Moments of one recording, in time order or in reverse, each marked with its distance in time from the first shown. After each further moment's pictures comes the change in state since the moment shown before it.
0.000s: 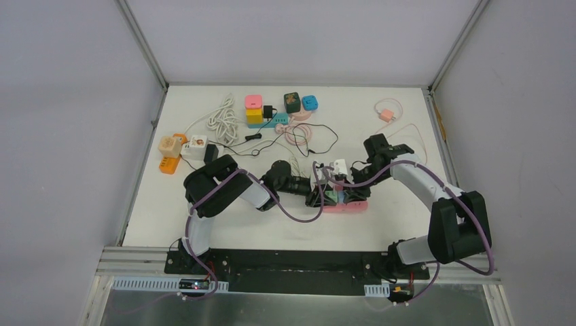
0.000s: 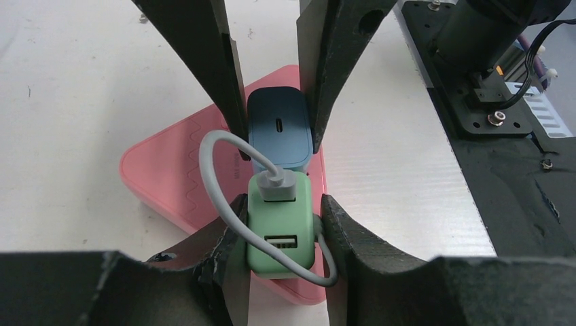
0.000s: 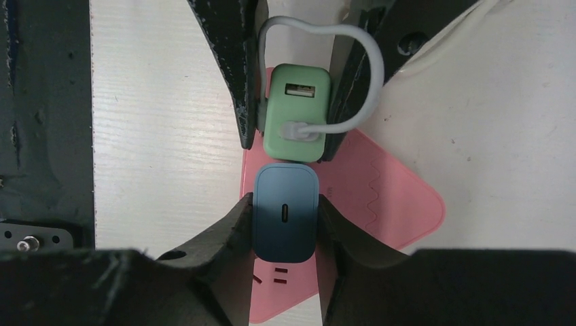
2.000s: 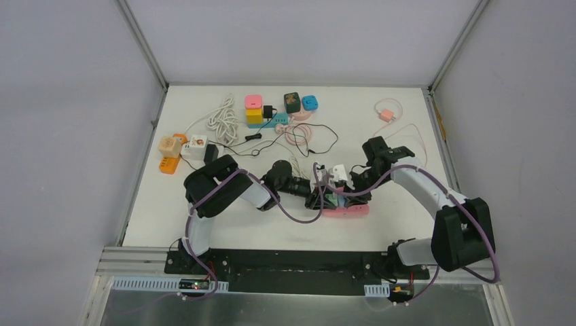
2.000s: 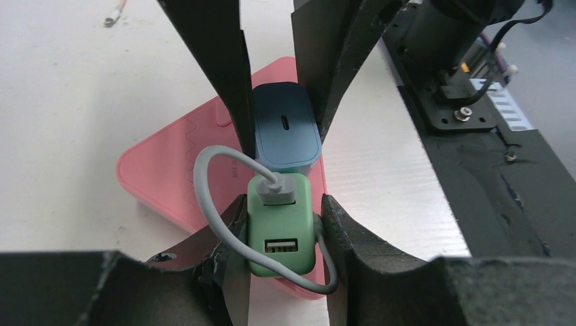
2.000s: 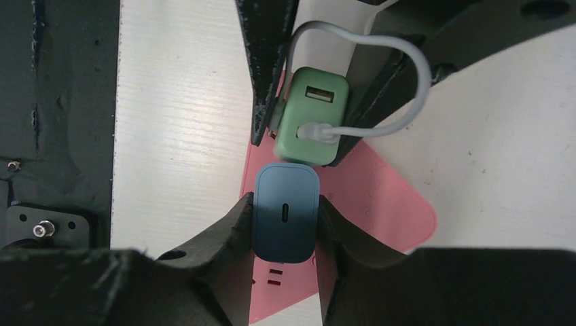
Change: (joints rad) left arm -0.004 0.001 0.009 -0.015 0.029 -0.010; right arm 0.028 -0.026 0.002 -0.058 0.007 -0.050
